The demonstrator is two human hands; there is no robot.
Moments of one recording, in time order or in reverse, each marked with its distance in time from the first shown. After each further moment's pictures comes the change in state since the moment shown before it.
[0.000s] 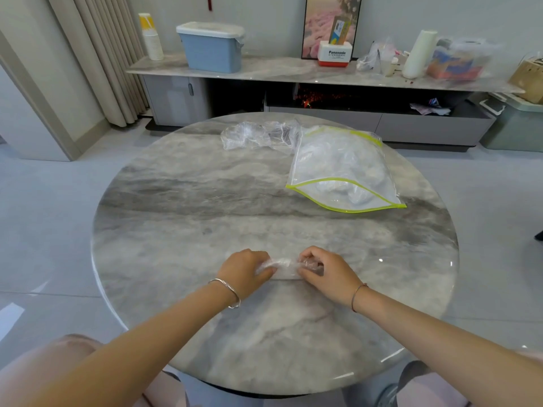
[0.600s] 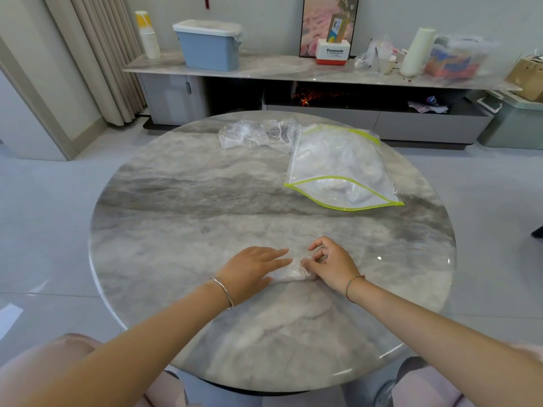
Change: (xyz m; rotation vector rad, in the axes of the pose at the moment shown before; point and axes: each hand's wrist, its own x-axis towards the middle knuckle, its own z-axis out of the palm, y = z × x) left_hand 0.004 -0.014 0.011 0.232 0.045 0.528; right_hand 0.008 0.002 -0.002 0.216 0.116 0.245
